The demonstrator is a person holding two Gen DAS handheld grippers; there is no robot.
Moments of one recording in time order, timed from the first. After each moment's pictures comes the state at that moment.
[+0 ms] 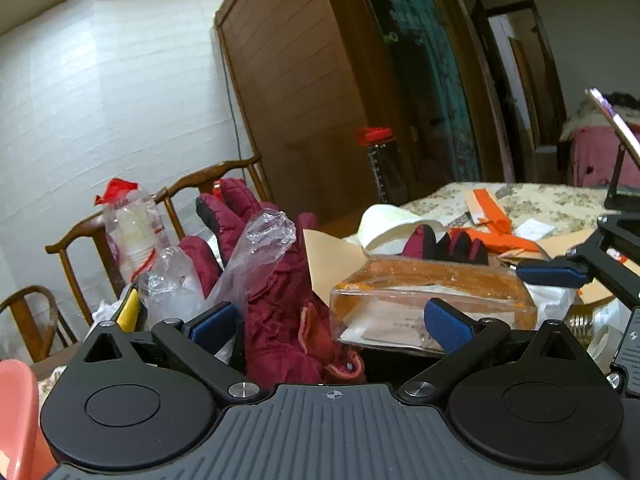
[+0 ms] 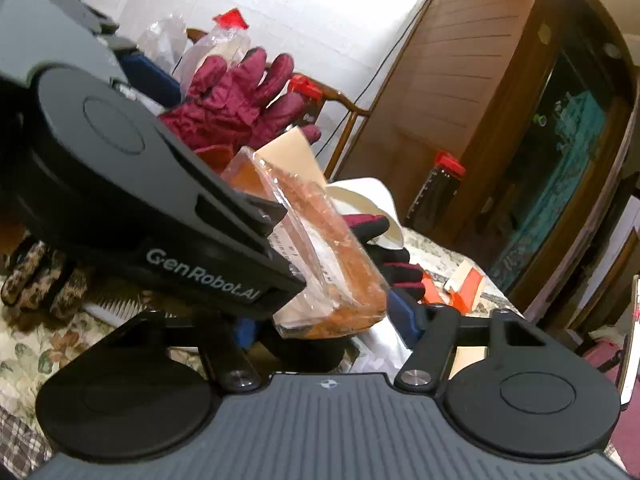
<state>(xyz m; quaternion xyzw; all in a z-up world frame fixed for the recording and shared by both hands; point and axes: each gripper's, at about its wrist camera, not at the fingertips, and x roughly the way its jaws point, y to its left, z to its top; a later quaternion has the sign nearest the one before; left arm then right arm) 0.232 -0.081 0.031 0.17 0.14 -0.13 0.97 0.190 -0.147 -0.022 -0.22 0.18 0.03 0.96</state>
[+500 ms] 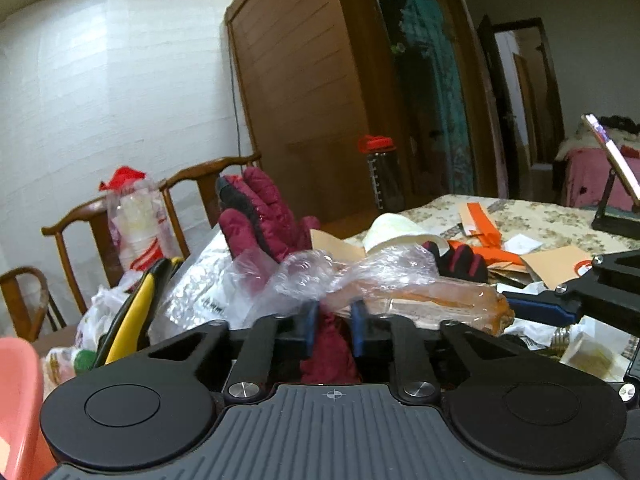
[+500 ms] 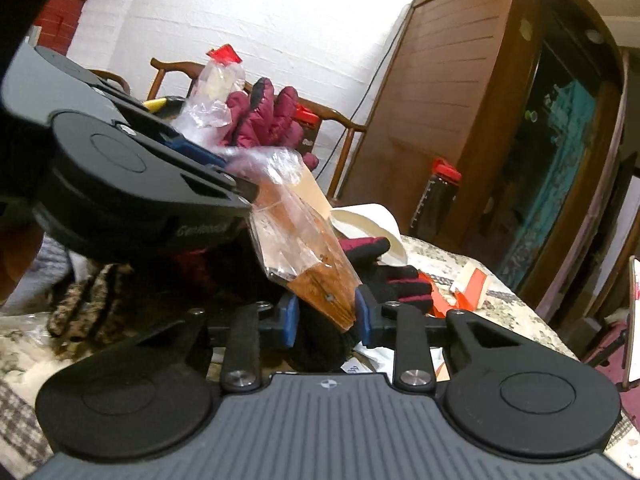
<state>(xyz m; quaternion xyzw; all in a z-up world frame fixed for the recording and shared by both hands) 0.216 -0.065 0.040 0.13 0.15 -0.14 0.97 0.160 -0.145 -0.009 -0.17 0.16 0.04 0.97</state>
